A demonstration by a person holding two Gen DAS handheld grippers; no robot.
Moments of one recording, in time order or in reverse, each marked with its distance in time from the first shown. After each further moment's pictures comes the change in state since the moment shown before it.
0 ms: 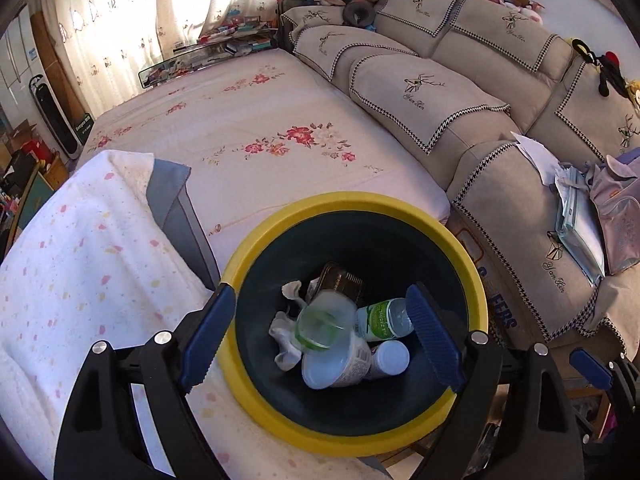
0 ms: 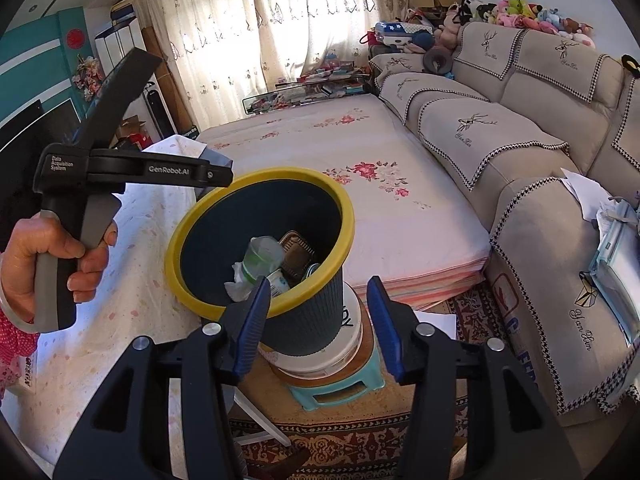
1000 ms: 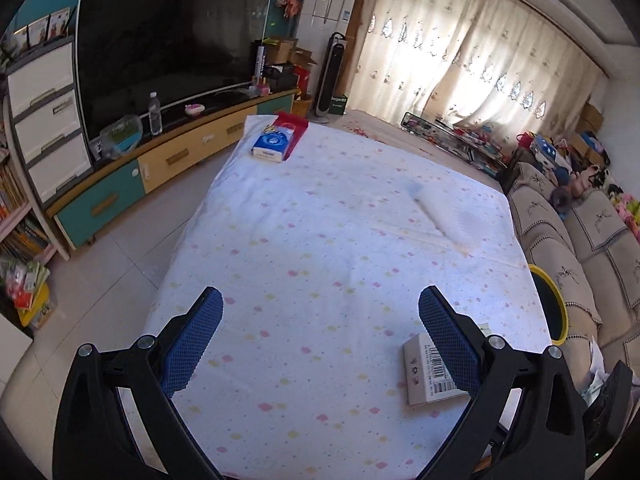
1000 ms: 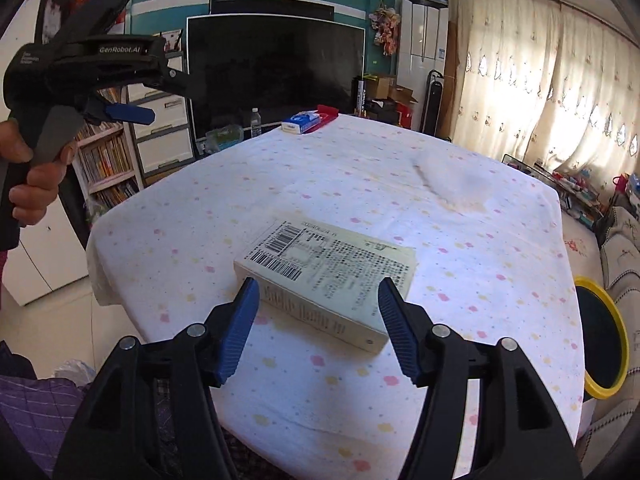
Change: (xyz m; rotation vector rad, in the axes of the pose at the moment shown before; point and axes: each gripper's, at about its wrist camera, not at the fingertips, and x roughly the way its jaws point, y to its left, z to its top) left arm -0.378 0.263 -0.434 -0.831 -0.297 0.420; right arm -0.092 0.331 -0.137 -0.788 -0.025 0.602
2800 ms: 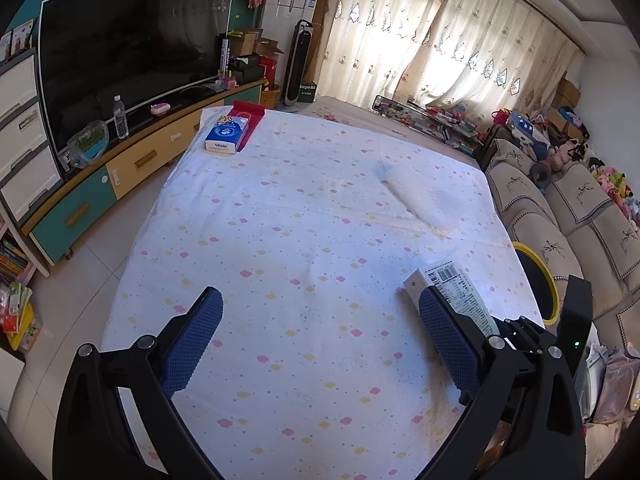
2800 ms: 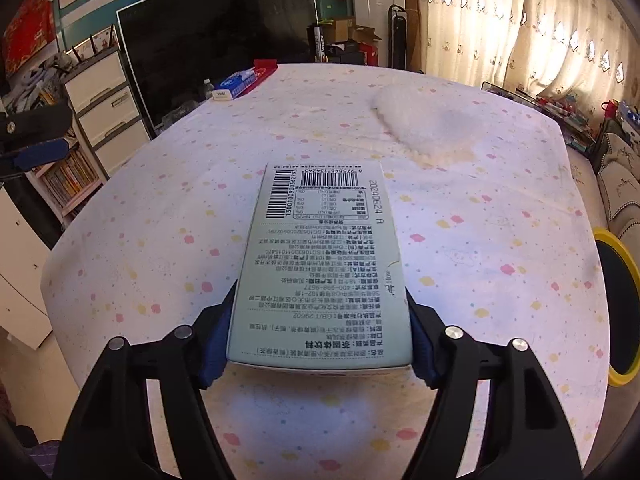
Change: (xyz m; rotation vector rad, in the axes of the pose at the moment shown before) left arm 0.034 -0.057 0.001 0.095 0.041 -0.076; right arm 0.074 -0.064 0.022 0.210 0.166 -0.020
